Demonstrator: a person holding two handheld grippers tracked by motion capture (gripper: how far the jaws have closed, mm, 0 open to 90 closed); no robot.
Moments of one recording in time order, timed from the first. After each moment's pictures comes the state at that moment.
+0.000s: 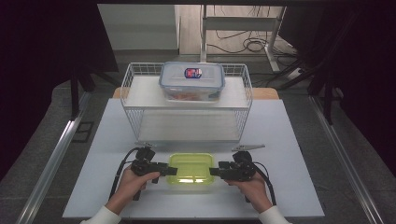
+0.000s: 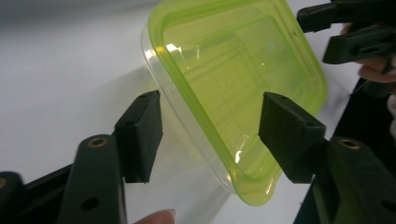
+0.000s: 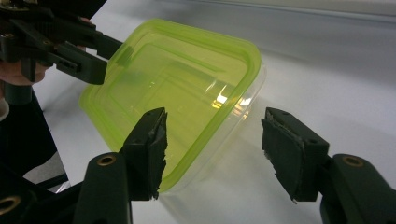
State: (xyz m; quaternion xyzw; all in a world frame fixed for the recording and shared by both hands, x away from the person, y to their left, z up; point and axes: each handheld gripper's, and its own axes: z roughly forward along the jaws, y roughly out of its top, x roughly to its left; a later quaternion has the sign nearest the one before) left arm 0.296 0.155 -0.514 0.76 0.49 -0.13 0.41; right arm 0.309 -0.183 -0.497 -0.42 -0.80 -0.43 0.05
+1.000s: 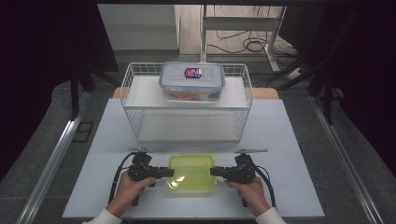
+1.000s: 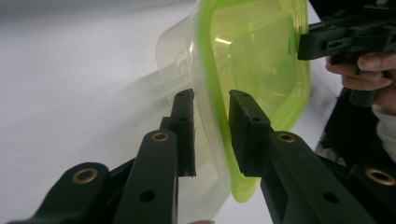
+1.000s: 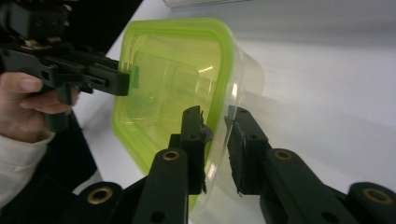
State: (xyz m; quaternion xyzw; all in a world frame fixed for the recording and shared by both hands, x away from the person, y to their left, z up) left arm 0.277 0.162 -0.514 0.75 0.48 -0.11 0.44; right arm 0.302 -0.188 -0.507 -0.45 -0.75 -0.46 0.11
